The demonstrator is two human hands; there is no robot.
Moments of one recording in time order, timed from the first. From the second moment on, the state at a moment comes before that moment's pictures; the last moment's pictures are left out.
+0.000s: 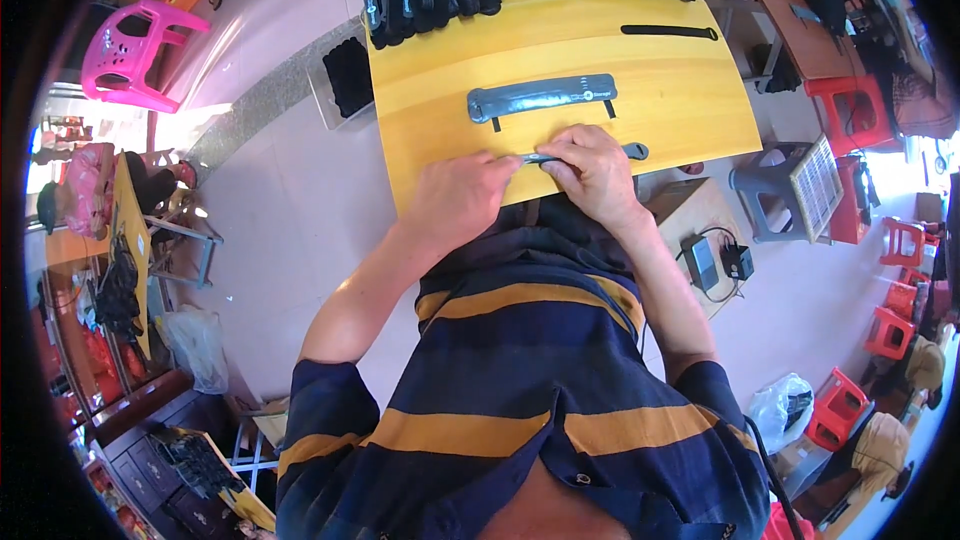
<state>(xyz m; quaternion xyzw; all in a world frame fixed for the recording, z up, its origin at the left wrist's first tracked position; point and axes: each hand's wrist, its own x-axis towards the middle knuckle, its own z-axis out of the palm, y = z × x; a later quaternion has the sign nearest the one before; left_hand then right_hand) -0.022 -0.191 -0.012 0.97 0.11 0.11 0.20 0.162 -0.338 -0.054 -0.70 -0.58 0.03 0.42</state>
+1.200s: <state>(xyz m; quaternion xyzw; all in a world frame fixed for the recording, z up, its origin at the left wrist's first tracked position) -0.010 -0.188 -0.001 0.98 0.14 0.03 0.17 0.169 -0.334 -0.055 -0.68 -0.60 0.04 0.41</state>
